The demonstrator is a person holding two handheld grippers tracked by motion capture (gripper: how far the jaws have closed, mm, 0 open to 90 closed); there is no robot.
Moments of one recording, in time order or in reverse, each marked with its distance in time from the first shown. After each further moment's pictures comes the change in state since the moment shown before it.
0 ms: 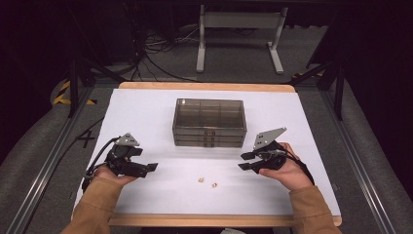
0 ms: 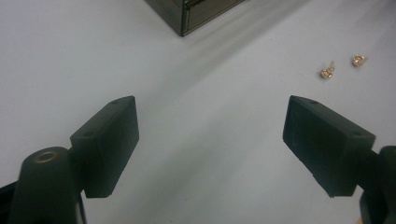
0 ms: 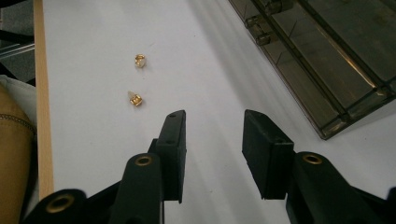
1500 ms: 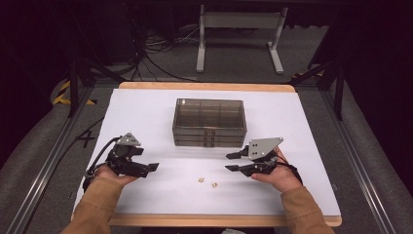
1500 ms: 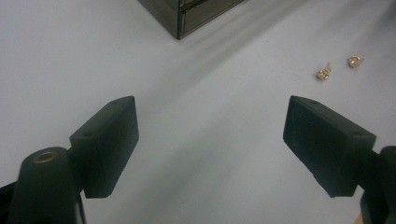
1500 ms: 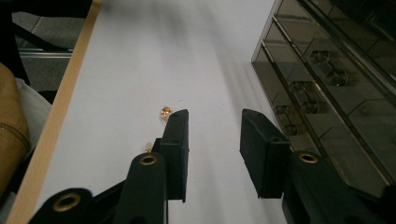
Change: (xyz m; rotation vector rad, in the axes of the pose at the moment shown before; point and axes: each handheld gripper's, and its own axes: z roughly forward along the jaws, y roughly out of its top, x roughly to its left) left arm -0.002 0.003 0.001 0.002 -0.003 0.013; right arm 0.016 0.007 0.019 -0.240 0.044 -0.296
